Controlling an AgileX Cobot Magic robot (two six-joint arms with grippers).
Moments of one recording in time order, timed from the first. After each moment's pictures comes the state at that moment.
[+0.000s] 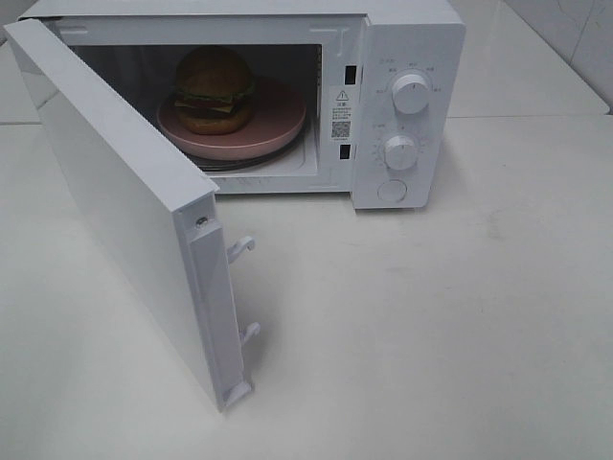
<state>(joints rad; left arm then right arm) 0.06 0.16 -0.53 -0.23 0.88 0.08 0.13 0.00 -0.50 -0.09 1.01 0.07</state>
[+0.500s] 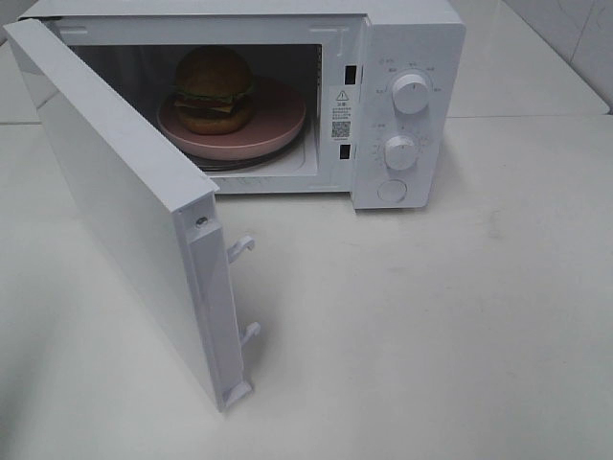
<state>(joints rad) 0.06 0.43 -0.51 -0.30 0.55 0.18 0.13 0.00 -0.50 -0.09 1.01 0.07</state>
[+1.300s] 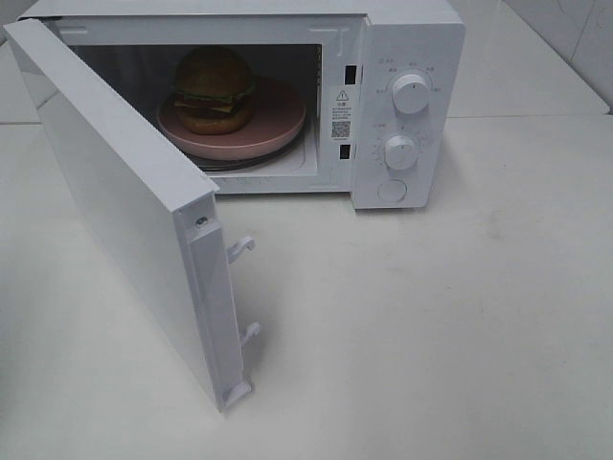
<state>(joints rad) 0.06 0.77 -0.25 -0.43 -0.19 0.34 0.13 0.00 -0.50 -0.09 1.01 0.07</state>
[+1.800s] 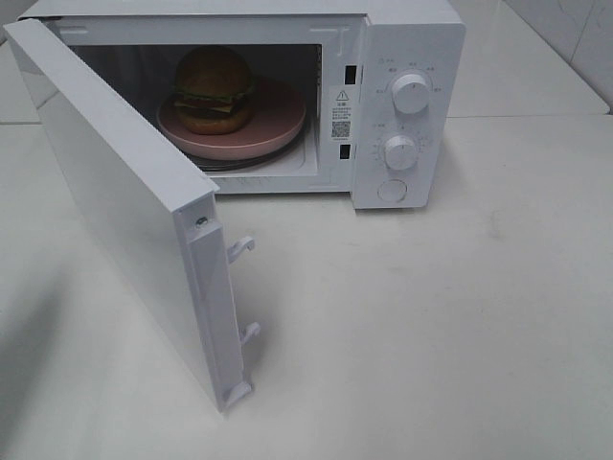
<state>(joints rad) -0.09 1.12 -0.24 0.03 -0.53 -0.02 0.13 0.00 -0.50 -0.09 1.01 0.07</state>
